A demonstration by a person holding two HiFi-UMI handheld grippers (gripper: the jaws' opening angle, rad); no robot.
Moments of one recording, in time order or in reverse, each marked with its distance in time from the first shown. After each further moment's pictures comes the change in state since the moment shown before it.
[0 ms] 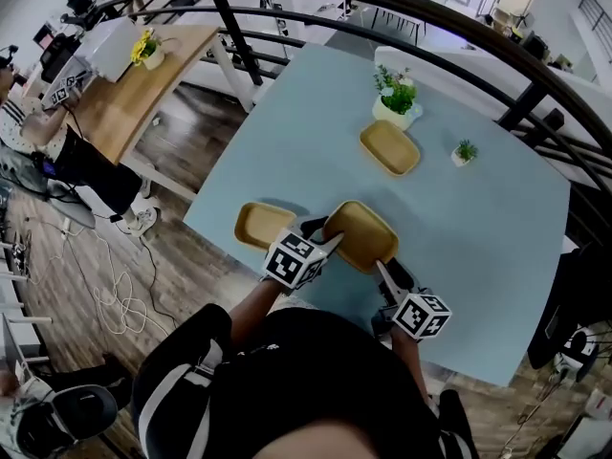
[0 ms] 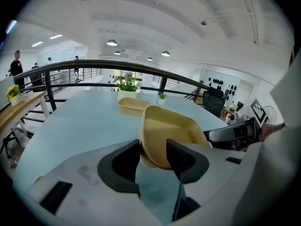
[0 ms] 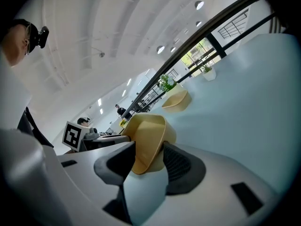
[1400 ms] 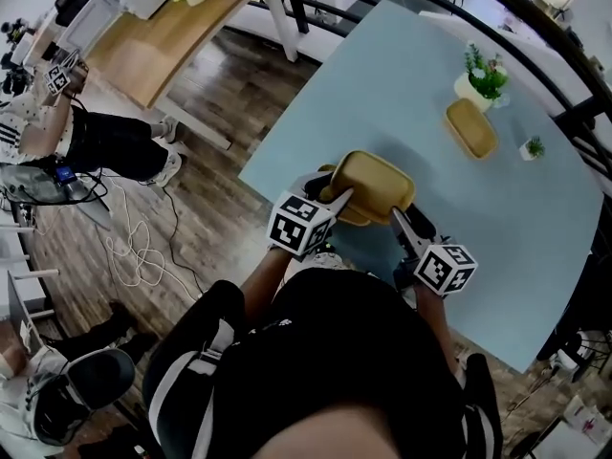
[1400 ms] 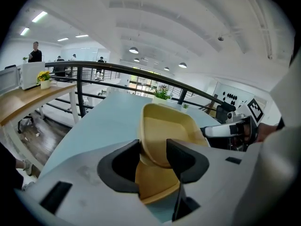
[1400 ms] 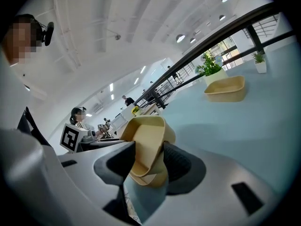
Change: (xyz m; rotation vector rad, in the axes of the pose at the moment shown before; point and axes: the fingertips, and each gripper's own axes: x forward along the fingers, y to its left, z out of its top) left arm -0.123 0.131 -0.041 -0.173 -0.106 0.110; right arm 0.124 0.127 -0.022 -0.160 0.129 0.090
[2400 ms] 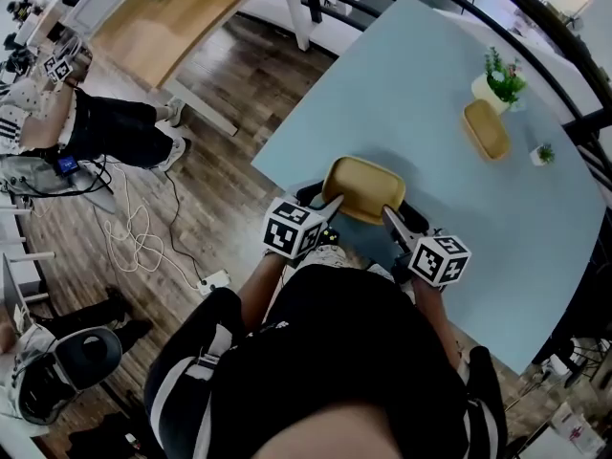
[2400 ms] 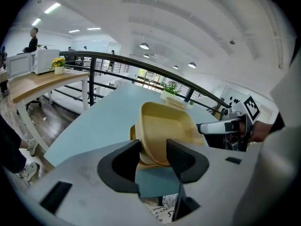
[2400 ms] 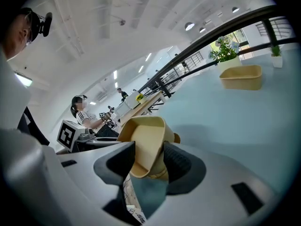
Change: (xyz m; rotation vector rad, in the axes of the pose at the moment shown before) left arm -0.036 0.029 -0.061 -0.116 0.039 0.044; right arm 0.036 0.022 -0.044 -0.065 0.145 0.033
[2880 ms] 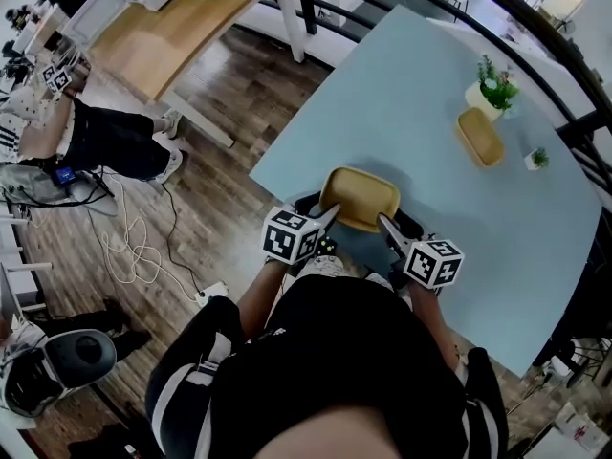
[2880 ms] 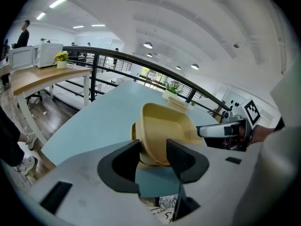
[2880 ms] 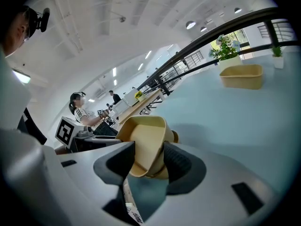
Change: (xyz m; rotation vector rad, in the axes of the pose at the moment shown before) left arm 0.005 0.005 -0.005 -0.056 0.008 -0.006; right arm 0.007 -0.006 -0.006 -0.015 0.028 -0.019
